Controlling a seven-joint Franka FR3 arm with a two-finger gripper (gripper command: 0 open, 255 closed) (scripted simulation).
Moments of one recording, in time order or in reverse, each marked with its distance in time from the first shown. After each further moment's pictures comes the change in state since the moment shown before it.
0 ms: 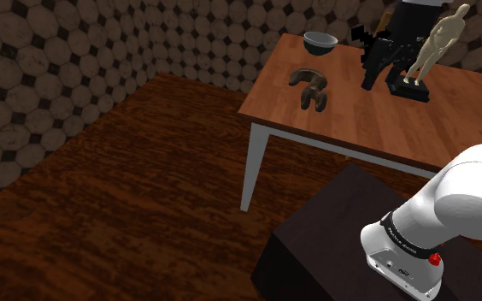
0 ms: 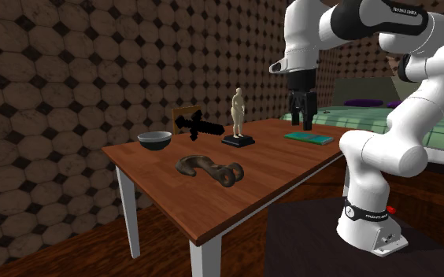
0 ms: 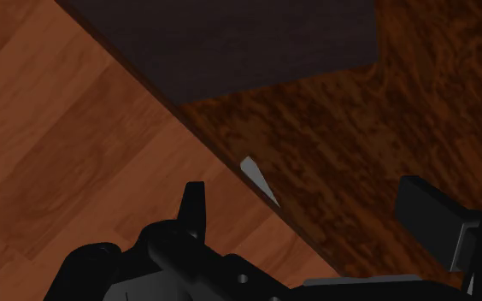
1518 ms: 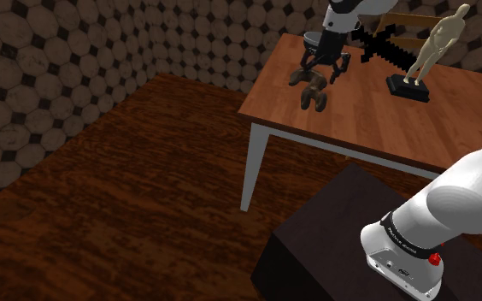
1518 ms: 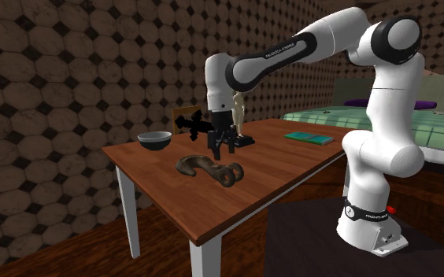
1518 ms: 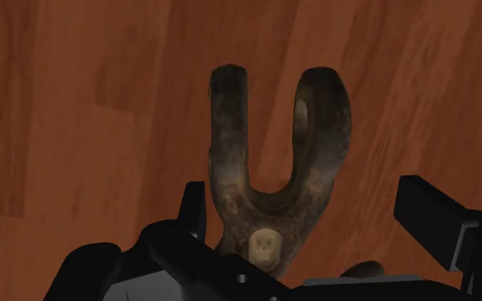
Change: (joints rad) arm -0.152 0.745 -0.096 0.307 0.049 0.429 0.299
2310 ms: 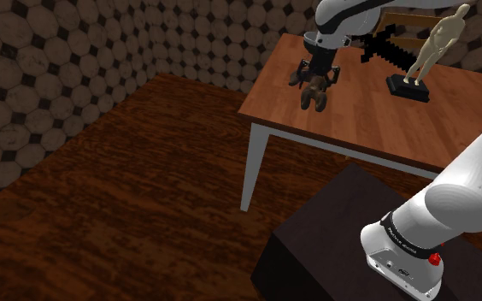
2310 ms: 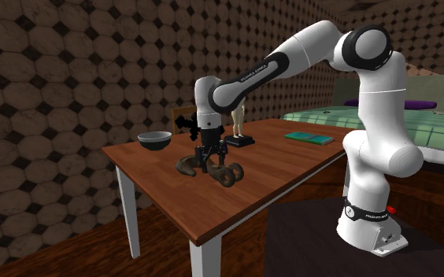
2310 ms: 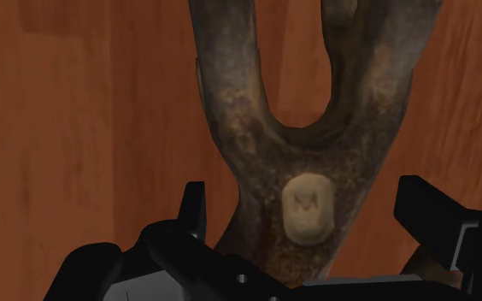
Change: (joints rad) arm -0.036 0.205 -0.034 0.072 0.045 0.126 0.044
